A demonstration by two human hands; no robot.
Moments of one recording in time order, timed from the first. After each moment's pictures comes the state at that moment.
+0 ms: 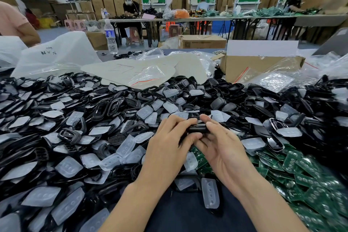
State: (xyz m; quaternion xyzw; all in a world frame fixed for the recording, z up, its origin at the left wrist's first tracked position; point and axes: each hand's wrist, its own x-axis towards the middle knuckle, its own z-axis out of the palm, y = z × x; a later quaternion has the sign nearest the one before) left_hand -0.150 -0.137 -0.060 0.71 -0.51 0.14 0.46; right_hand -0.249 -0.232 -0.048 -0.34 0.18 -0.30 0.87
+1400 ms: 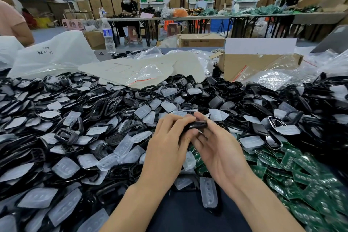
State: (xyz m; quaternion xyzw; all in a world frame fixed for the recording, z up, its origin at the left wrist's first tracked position) left_hand -0.151 -0.140 -0.069 0.71 -0.50 0.16 0.47; right_hand -0.248 -0.226 -0.046 -0.32 0.17 -0.30 0.88
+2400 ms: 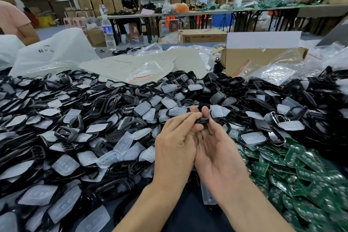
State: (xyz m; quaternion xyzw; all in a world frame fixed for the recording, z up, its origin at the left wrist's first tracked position) left_hand -0.174 -0.158 -0.069 0.67 -0.43 0.20 0.57; right_hand -0.245 -0.206 -0.041 -0.08 0.10 -0.29 0.95
